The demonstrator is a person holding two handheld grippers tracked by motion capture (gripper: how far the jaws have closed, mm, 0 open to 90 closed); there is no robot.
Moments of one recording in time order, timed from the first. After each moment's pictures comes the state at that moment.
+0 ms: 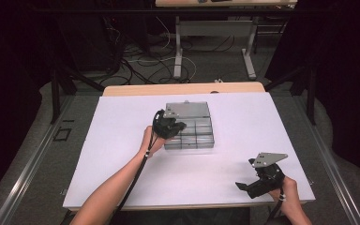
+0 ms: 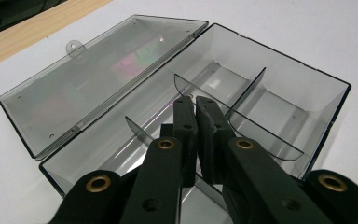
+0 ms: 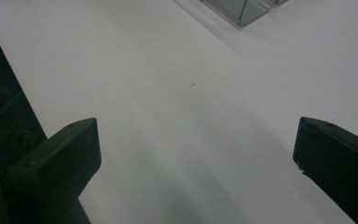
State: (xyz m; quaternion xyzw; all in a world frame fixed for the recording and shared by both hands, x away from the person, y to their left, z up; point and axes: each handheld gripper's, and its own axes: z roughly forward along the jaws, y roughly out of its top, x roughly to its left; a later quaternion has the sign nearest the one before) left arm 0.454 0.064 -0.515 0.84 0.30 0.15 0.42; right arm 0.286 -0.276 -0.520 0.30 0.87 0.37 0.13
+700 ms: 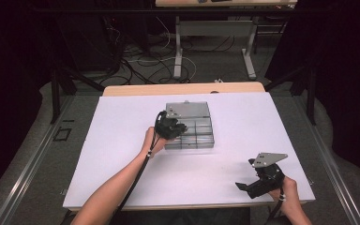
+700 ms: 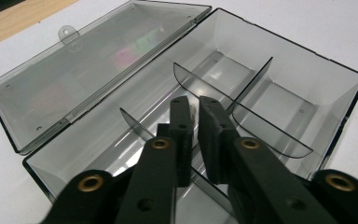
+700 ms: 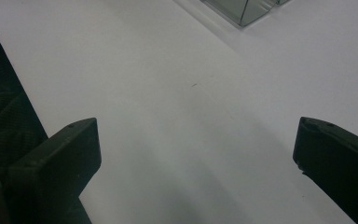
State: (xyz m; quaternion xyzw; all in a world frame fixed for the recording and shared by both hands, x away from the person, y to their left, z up) left arm 0.457 0.060 -0.521 0.85 0.32 0.14 0.40; right arm 0.286 -0.276 -0.520 0.30 0.87 0.37 0.13
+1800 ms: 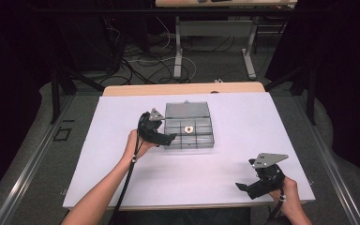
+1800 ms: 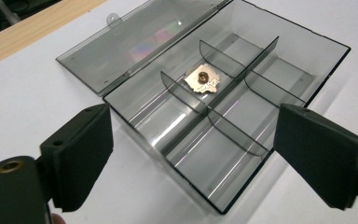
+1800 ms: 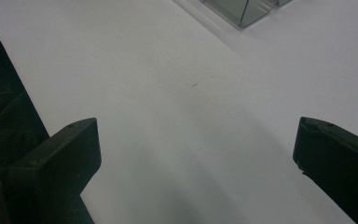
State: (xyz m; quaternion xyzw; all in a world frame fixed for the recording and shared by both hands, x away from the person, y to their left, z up) left arm 0.423 0.110 -0.493 0.85 0.34 0.17 0.38; right arm 0.284 -0.277 -0.518 0.30 0.87 0.37 0.14
